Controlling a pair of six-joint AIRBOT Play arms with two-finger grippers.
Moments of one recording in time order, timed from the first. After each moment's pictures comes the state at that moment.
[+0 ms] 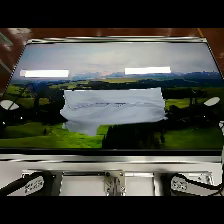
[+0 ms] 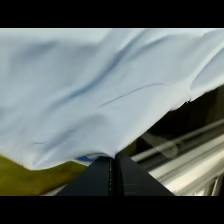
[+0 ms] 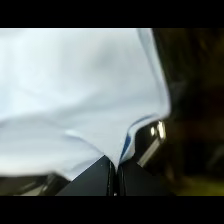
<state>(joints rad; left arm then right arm) 0.19 -1.21 0.85 0.78 -1.26 -1.17 -0.33 -1.40 0.97 -0.98 1.08 1.17</state>
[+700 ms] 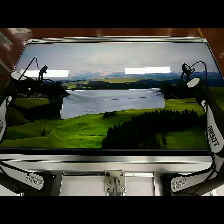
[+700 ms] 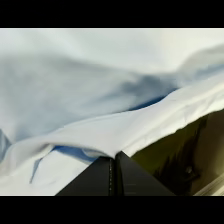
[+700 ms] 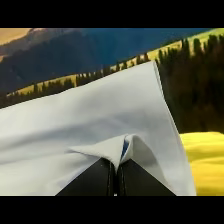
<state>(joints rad) 0.17 -1.78 1.47 0.73 -1.23 -1.23 -0.15 -1.71 1.33 -1.02 0.74 1.36</state>
